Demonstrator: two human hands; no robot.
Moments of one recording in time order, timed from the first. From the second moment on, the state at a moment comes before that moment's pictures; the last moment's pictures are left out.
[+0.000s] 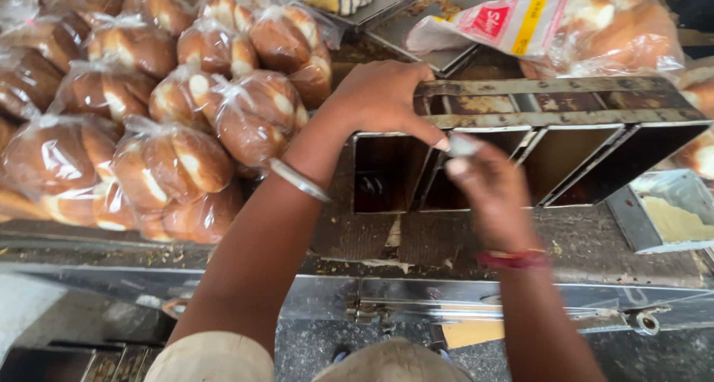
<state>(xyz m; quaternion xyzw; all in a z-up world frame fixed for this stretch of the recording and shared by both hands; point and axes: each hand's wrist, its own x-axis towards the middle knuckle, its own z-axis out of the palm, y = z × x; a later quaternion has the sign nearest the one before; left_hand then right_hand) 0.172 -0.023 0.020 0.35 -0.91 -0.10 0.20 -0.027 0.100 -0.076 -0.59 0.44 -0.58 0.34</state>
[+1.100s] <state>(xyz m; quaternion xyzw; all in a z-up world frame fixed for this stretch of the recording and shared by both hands) 0.149 -0.012 0.026 0.42 -0.90 -0.06 0.10 -0.019 0.098 -0.093 -0.76 0.47 -0.40 0.21</state>
